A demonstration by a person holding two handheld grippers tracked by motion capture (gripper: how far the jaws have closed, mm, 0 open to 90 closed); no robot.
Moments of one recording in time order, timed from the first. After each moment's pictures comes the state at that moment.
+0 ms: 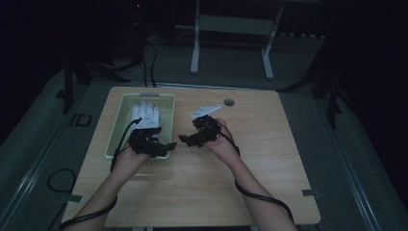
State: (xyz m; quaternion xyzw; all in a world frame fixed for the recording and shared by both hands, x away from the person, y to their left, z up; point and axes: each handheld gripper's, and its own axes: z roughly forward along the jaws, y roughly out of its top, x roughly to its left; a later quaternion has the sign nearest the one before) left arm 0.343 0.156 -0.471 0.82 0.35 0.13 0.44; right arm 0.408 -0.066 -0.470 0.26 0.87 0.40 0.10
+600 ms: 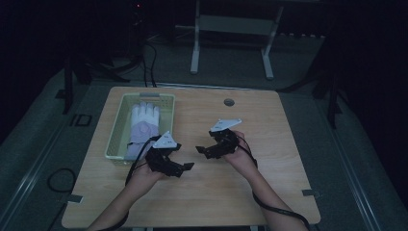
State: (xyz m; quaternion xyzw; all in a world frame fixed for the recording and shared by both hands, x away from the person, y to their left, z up) left arm 0.308 0.108 -0.491 0.84 0.28 0.08 0.46; right arm 0.385 -0.126 -0.496 0.26 0.87 0.41 0.10
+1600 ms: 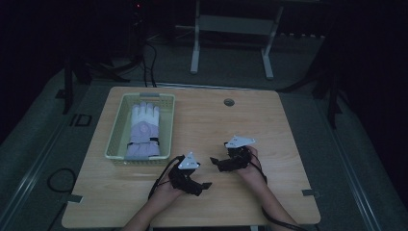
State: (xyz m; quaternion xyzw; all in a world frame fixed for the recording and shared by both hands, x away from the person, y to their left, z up) left arm 0.296 0.050 -0.560 0.85 0.26 0.05 0.46; right arm 0.365 -0.176 -0.551 0.30 0.85 0.41 0.15
